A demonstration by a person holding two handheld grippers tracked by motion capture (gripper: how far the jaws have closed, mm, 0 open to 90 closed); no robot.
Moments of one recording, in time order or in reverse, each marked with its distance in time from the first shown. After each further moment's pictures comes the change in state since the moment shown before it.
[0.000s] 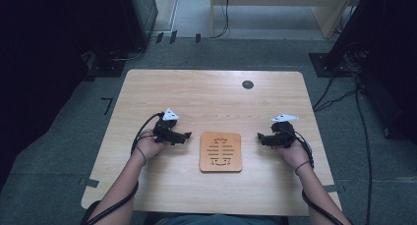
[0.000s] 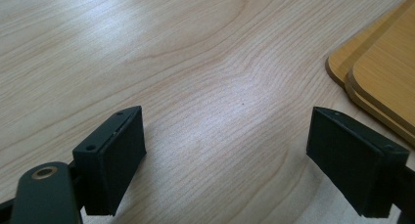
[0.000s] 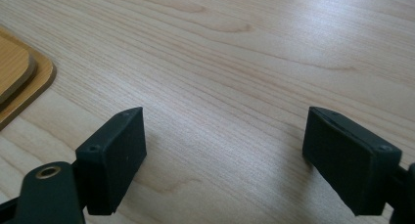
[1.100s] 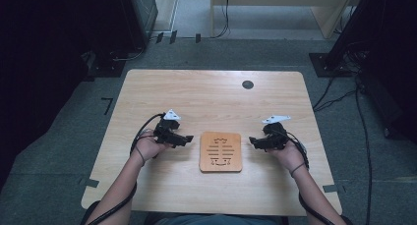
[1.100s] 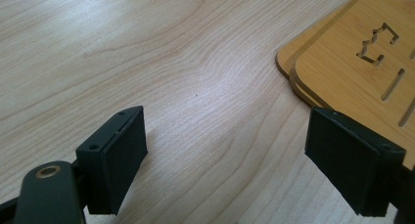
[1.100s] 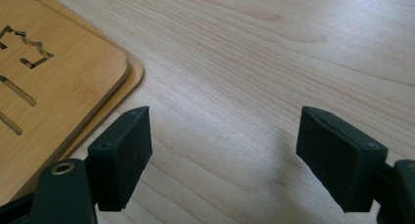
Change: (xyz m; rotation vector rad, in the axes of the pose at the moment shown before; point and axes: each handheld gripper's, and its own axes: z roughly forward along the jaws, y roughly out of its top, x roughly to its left) left arm -0.014 0.007 -0.011 0.058 -0.071 -0.012; right arm 0.030 0.010 -0.008 0.043 0.096 -0.041
